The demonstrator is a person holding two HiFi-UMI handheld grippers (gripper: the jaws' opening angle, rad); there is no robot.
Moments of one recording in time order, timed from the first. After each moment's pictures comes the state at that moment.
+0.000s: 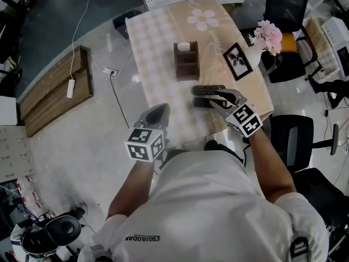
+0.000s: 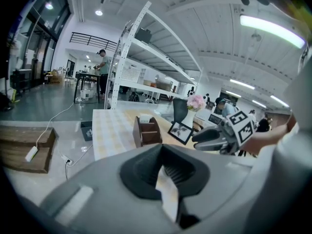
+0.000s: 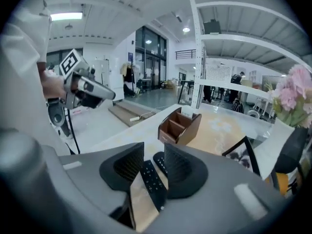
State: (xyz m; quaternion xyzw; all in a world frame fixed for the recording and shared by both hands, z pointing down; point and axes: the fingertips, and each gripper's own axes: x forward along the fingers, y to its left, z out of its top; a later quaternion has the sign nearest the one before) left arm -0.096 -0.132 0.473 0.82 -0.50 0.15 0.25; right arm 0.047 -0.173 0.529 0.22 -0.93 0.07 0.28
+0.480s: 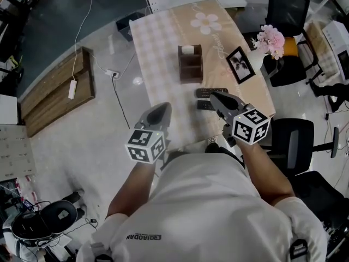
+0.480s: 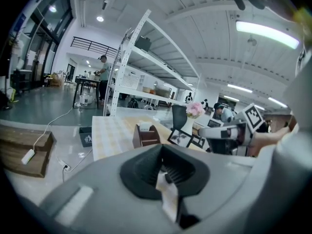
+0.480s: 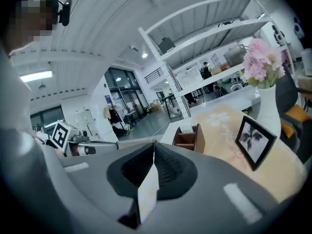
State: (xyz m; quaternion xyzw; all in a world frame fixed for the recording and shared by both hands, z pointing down) left arm -0.105 -0.138 0.454 0.83 -0.50 0.11 0.22; right arm 0.026 -0.174 0.452 0.30 -0.91 0.27 0.07
